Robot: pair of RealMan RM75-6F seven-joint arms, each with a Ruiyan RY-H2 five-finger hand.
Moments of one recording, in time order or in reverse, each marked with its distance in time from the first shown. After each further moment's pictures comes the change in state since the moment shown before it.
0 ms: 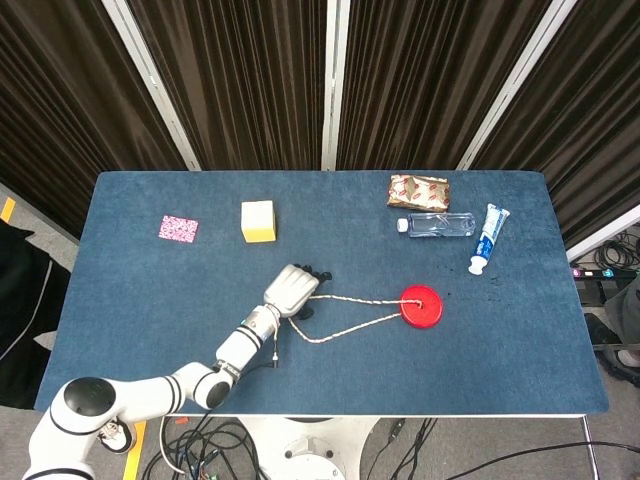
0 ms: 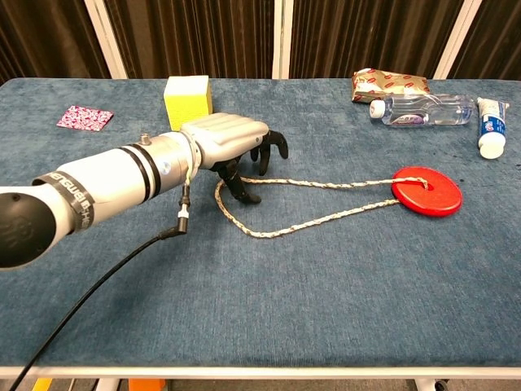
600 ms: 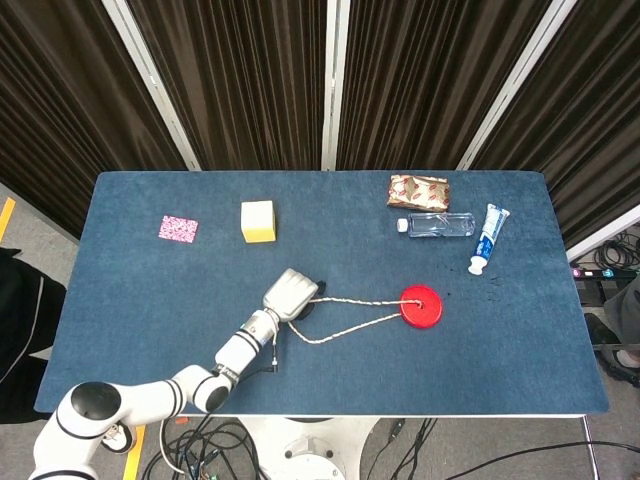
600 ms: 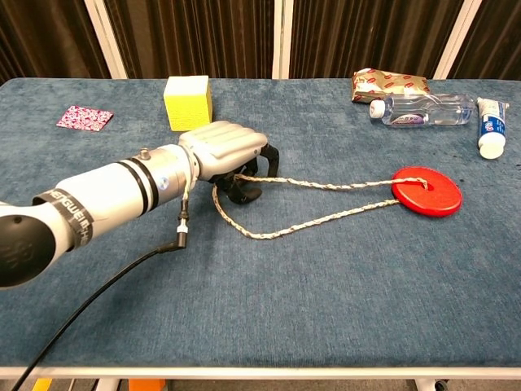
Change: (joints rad) left arm 0.022 -0.032 0.032 0.053 0.067 0.028 -0.017; right arm 0.001 0.003 0.001 -0.006 0.003 -0.014 -0.008
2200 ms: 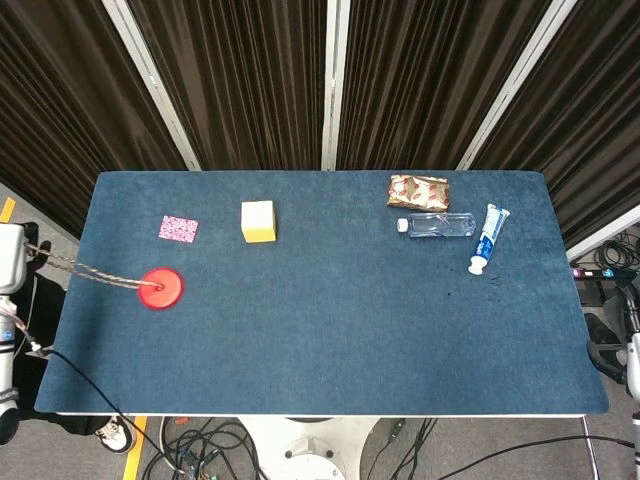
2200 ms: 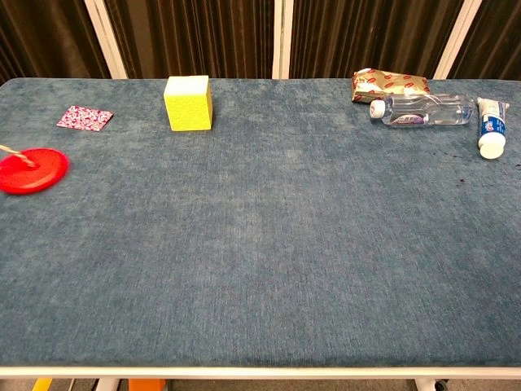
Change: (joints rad) left arm 0.554 0.758 -0.008 -0.244 0.050 0.598 -0.170; right arm 0.011 0.010 -0.005 -0.092 -0.028 0.024 -0.113
